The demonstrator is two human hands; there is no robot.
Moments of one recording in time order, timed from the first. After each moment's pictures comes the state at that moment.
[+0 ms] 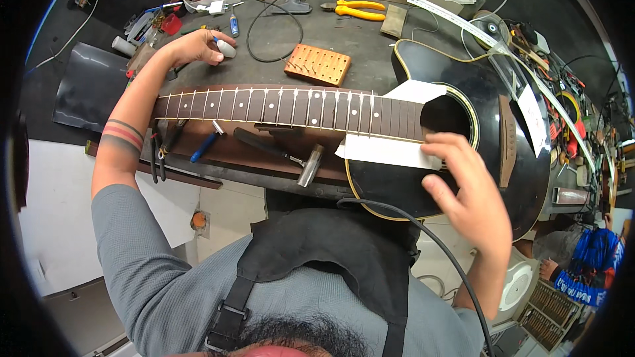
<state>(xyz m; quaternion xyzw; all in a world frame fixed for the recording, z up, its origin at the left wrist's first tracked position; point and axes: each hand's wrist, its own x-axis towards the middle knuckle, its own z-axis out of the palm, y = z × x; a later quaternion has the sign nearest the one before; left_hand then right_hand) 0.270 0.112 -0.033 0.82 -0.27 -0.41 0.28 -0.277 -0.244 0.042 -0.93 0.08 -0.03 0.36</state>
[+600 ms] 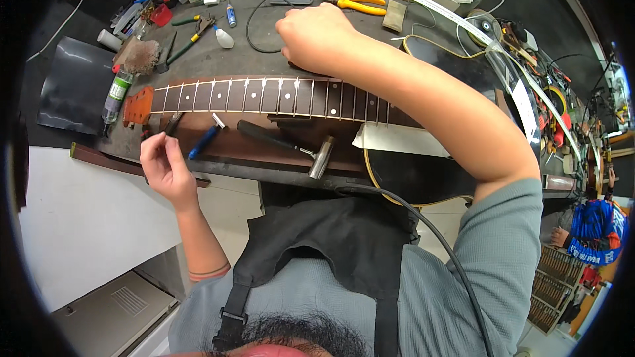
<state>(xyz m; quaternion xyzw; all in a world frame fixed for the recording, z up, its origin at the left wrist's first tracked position) -0.024 0.200 -0.081 0.75 -0.25 0.33 0.52 0.018 -0.165 -0.002 -0.99 -0.14 -0.08 -0.01</state>
